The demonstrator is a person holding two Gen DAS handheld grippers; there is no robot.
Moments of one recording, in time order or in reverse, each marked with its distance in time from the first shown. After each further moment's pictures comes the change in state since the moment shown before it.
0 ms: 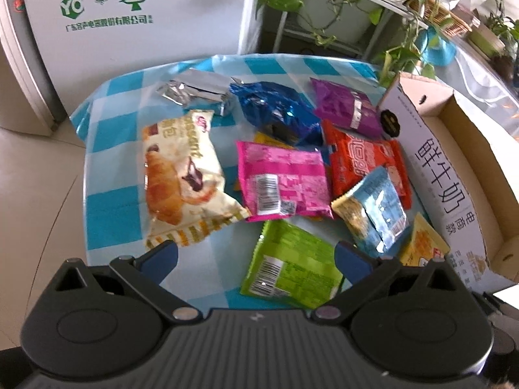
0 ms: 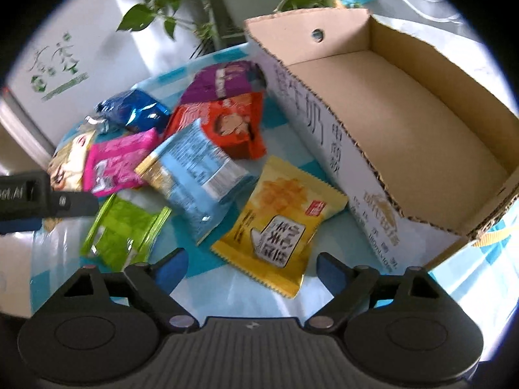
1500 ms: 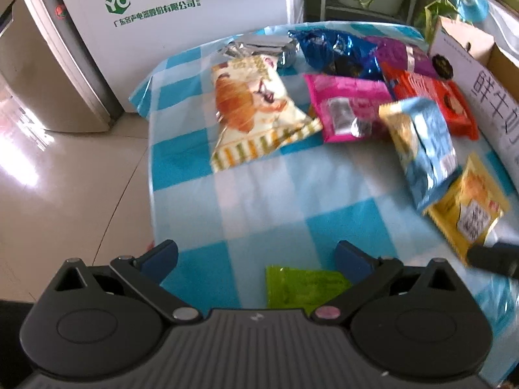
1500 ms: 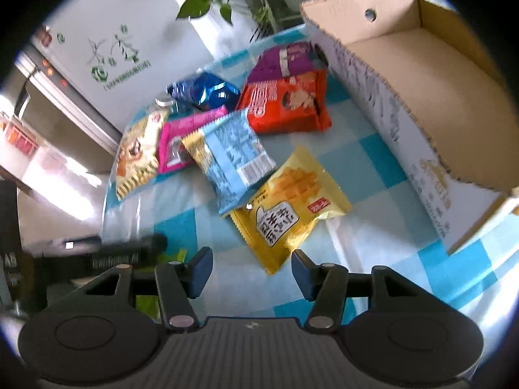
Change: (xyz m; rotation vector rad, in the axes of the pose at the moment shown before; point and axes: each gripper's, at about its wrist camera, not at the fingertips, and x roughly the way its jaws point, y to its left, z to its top) left arm 0.001 0.012 -0.060 0.055 0.002 0.257; right arm -0.021 -0.001 -0.009 -0.014 0.073 0.273
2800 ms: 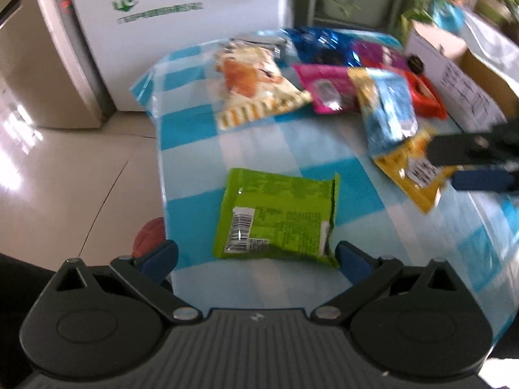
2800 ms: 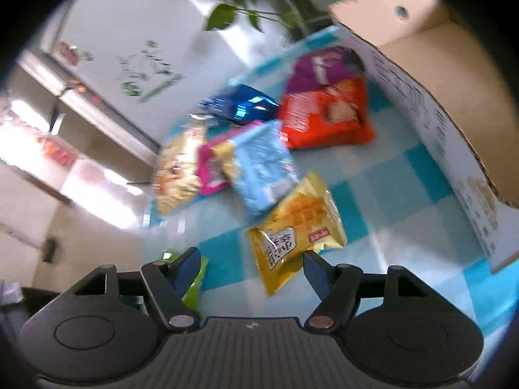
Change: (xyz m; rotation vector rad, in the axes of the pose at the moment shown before) left arm -0.021 0.019 -0.042 -0.042 -0.071 -0.080; right arm 0.007 0.002 0.016 0.032 0.001 0.199
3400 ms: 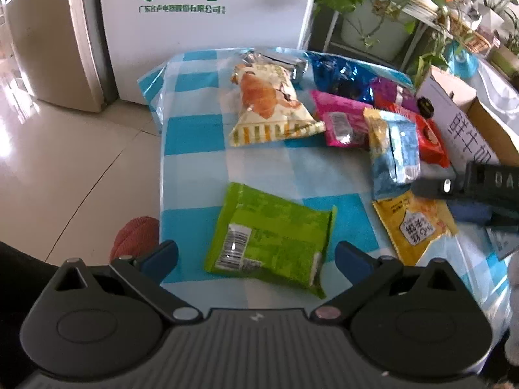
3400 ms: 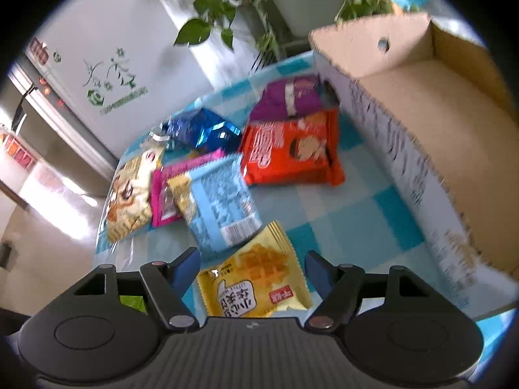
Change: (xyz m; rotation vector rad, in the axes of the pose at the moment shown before) left arm 0.002 0.014 0.009 -0.144 -0.042 -0.068; right arm 0.020 -0.003 0.016 -0.038 -0.056 -0.184
